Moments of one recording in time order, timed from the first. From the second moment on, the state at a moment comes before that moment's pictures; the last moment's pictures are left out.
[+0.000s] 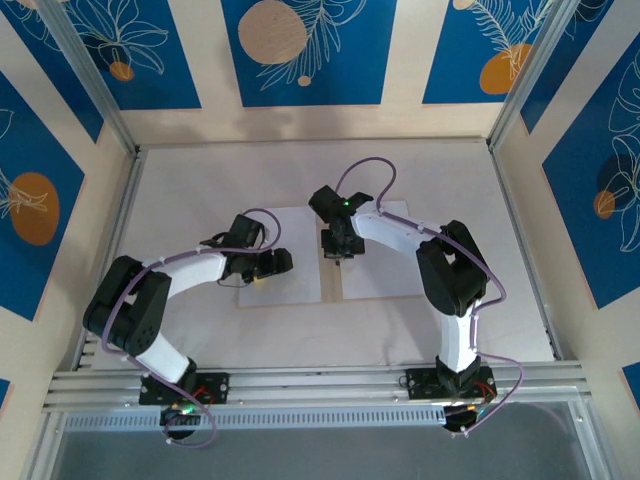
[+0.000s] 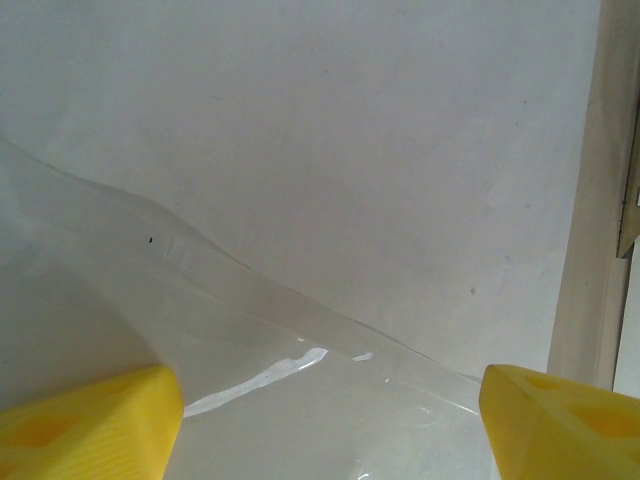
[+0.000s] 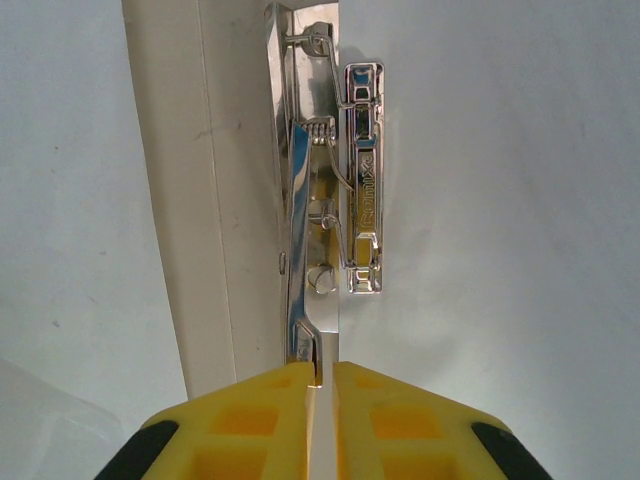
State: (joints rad) left arm -0.46 1.59 0.78 -0.25 0.28 -0.65; right arm 0.69 1.93 1.45 -0.92 0.08 0.66
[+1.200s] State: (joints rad) left arm -0.46 1.59 0.78 -0.25 0.28 -0.65; right arm 0.69 1.95 1.44 -0.92 0.10 0.66
